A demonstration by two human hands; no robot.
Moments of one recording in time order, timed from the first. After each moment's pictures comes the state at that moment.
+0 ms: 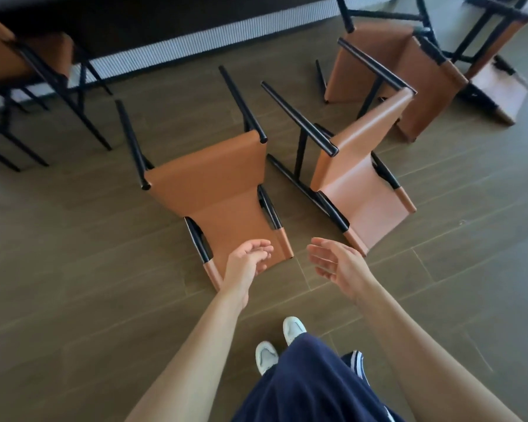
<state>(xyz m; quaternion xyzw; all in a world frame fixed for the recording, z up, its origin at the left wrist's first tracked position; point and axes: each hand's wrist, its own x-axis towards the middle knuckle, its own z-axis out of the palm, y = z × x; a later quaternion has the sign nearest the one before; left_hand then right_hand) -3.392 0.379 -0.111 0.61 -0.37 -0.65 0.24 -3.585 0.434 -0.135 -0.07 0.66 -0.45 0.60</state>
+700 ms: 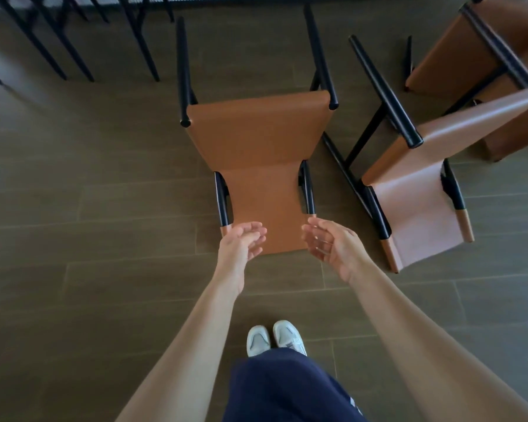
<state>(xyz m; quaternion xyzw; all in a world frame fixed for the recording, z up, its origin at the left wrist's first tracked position) -3.329 0.363 -0.228 0.64 -0.21 -0.63 0.38 -3.526 0.353 -0.242 -0.14 0.64 -0.38 0.66</state>
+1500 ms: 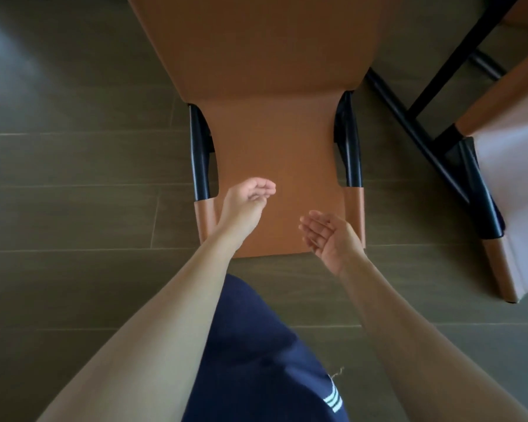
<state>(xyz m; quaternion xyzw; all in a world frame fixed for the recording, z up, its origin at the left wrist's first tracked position) -3.325 0.251 -0.657 0.64 -0.50 -0.49 0.31 -3.506 0.277 -0.713 -0.04 0.59 -0.42 0.69</state>
